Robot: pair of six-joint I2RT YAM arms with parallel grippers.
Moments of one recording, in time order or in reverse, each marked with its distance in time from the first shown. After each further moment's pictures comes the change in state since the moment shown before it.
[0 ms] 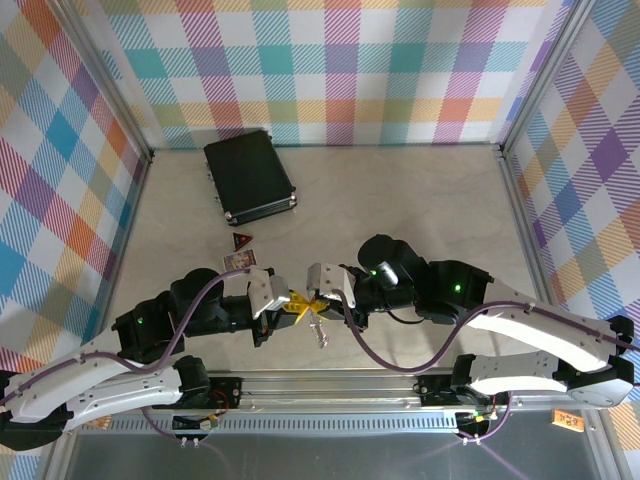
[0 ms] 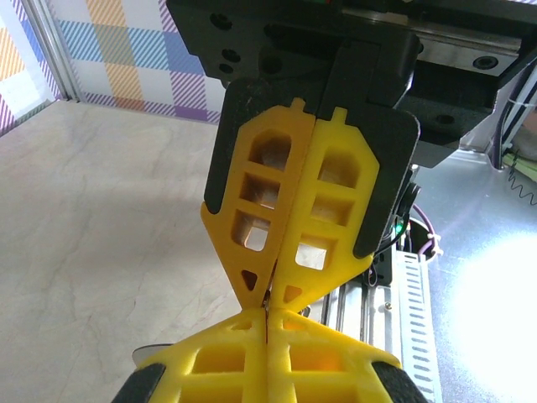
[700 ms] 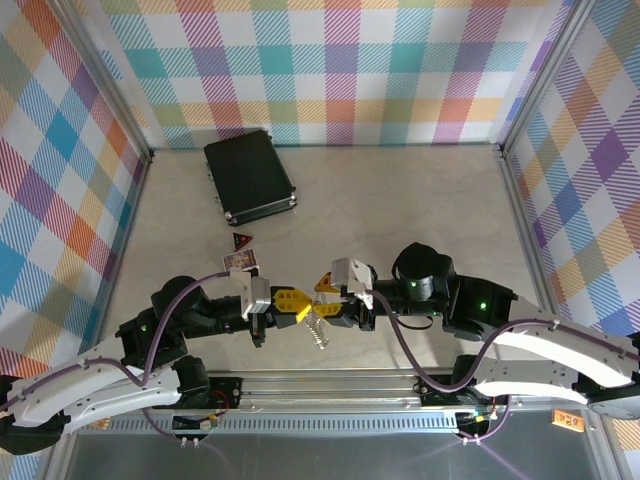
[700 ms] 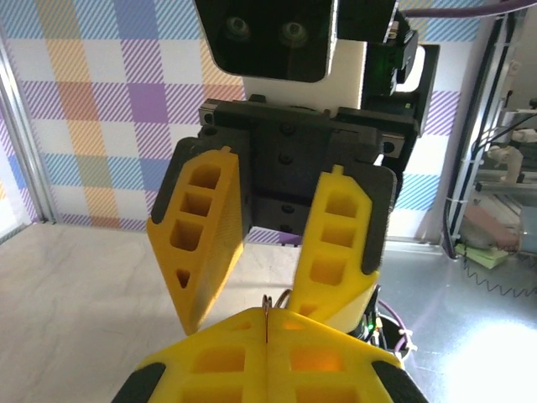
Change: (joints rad) left arm 0.000 -0.074 -0.122 0.373 0.114 -0.042; right arm 0.006 -0.187 -0.185 0.320 -0.004 0.092
